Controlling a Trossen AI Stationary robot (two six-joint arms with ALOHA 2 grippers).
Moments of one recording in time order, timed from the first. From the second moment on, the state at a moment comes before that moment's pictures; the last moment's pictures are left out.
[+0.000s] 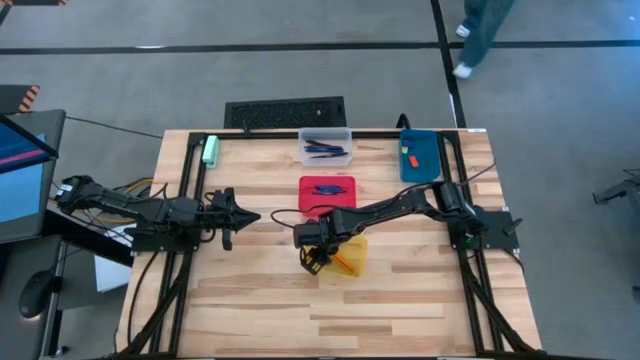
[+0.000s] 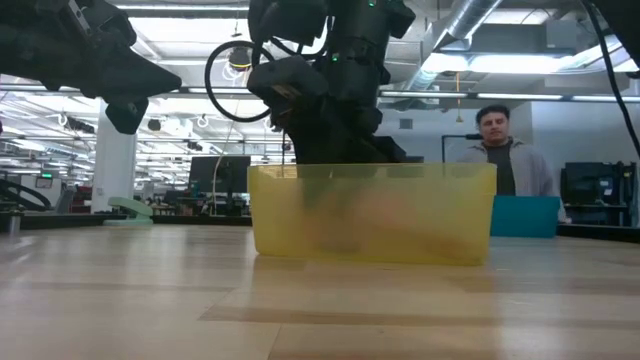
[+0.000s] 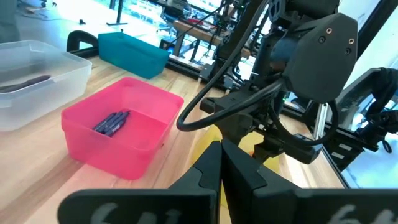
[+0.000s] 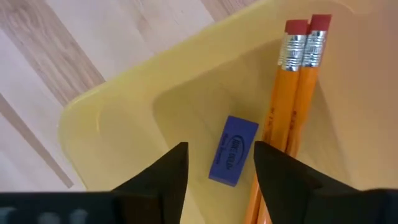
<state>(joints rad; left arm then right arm) -0.20 0.45 0.12 0.21 -0.30 -0.40 0.14 2.18 1.73 -0.83 -0.09 0.81</state>
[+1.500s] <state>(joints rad) -0.20 0.45 0.12 0.21 -0.30 -0.40 0.14 2.21 1.81 -0.92 -0.08 0.83</state>
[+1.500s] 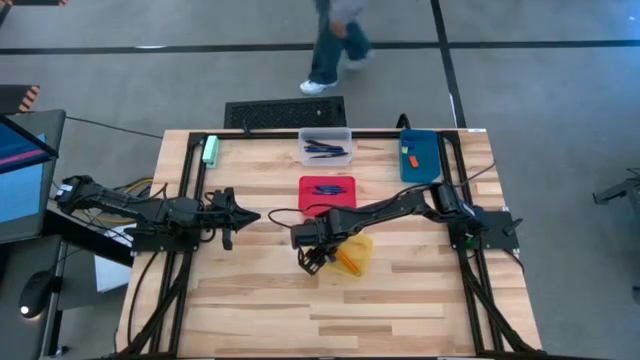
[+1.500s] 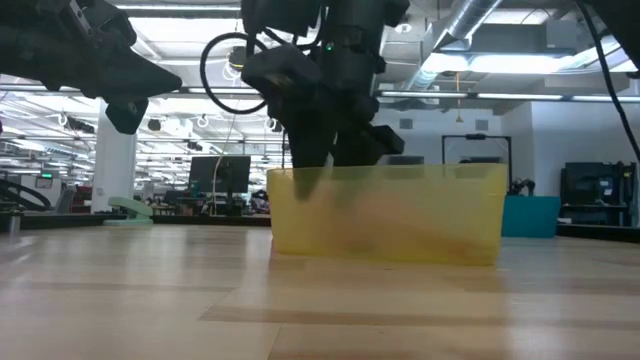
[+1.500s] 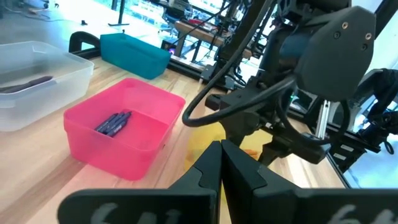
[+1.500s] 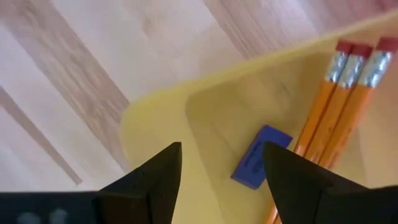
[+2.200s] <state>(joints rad) -0.20 0.45 0.12 0.21 -0.27 -0.40 0.23 2.20 1.81 -0.89 -0.11 0.81</state>
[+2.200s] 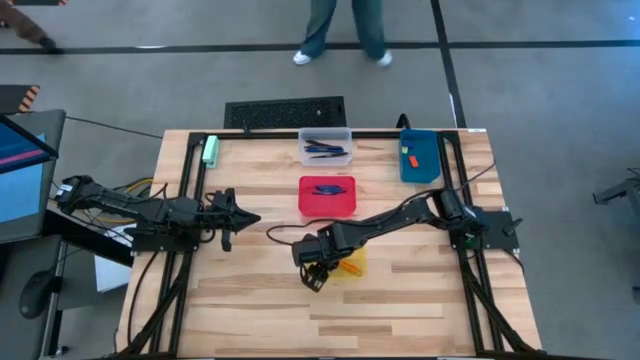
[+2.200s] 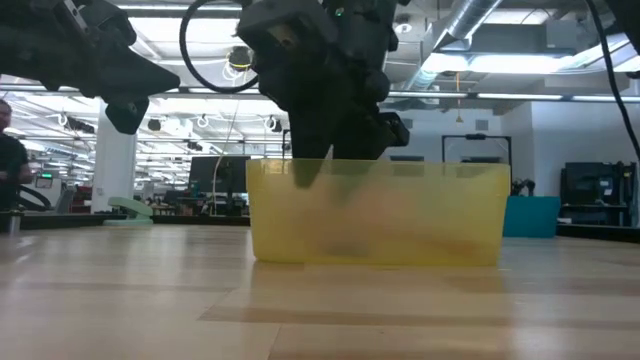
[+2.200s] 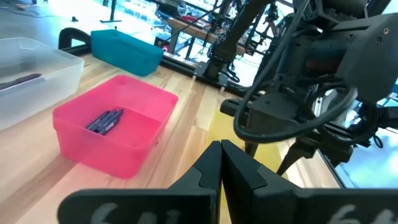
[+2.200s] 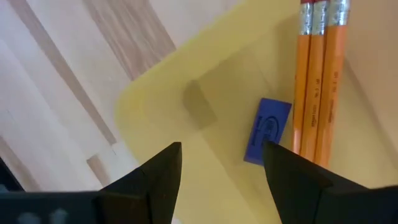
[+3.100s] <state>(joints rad) -0.20 0.45 0.12 0.21 -0.26 -0.40 0.21 2.22 1.82 -0.91 -0.04 0.84</state>
